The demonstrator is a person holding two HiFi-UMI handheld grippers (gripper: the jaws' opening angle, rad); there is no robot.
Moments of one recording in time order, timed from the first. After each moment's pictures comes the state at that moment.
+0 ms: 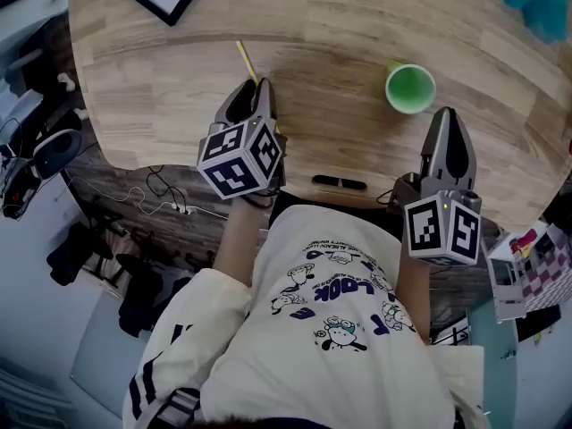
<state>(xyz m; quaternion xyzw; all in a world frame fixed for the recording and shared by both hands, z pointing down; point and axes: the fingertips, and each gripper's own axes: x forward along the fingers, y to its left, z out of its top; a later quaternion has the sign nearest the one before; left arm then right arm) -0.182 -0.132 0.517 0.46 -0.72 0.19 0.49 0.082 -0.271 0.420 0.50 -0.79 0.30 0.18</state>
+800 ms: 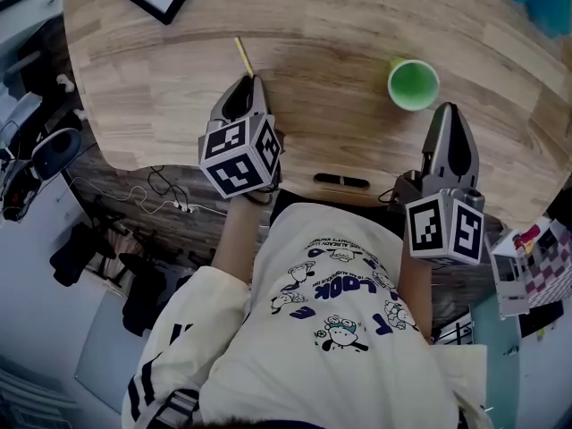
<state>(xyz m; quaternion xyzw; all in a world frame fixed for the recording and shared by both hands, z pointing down) -0.190 -0.129 0.521 0.45 -0.72 0.24 0.47 0.079 -0.269 0.422 0.50 -0.79 0.30 0.18</state>
